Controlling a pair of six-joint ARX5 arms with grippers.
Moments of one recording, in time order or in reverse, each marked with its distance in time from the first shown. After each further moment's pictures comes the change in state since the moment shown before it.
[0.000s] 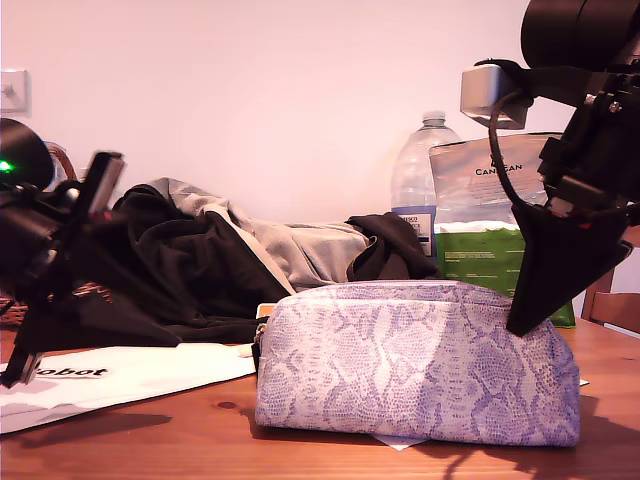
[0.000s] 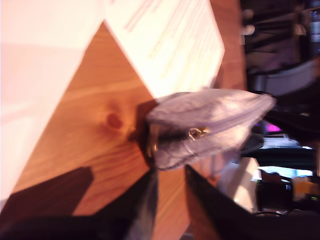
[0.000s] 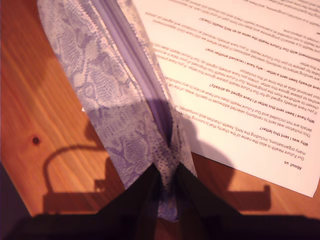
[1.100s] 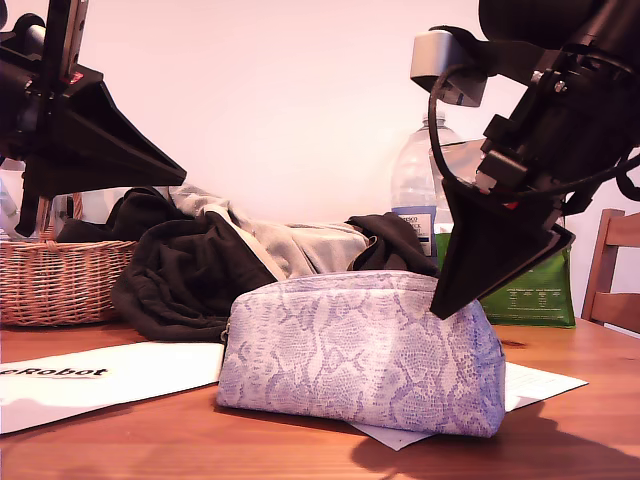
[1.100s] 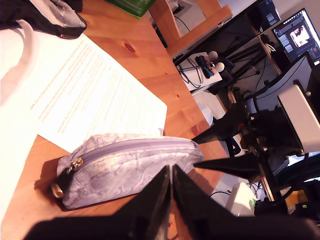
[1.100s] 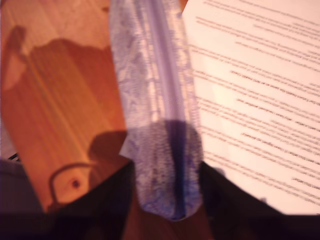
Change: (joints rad) left arm 0.000 -0.356 0.000 0.016 -0.072 0.029; right arm 0.149 -0.007 0.000 0.100 -0.007 0.109
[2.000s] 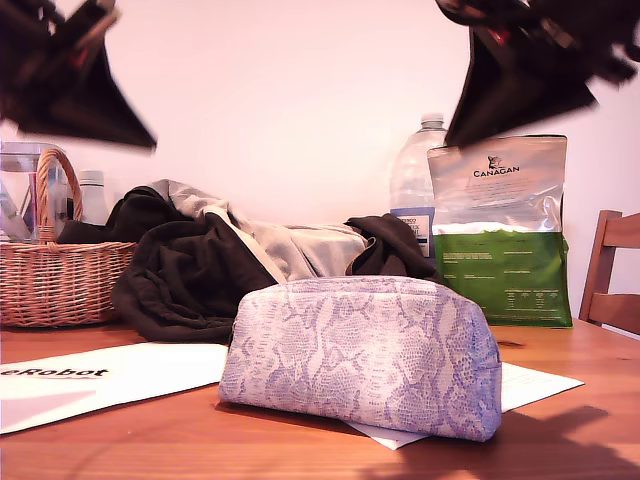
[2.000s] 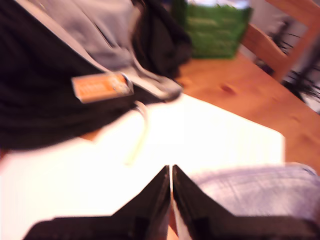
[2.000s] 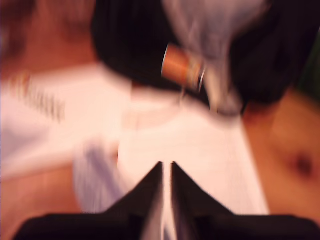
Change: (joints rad) left arm -0.138 -0.284 -0.039 0.063 -0.655 0.285; right arm 0.022 -0.289 -0.021 0.275 0.277 0.415
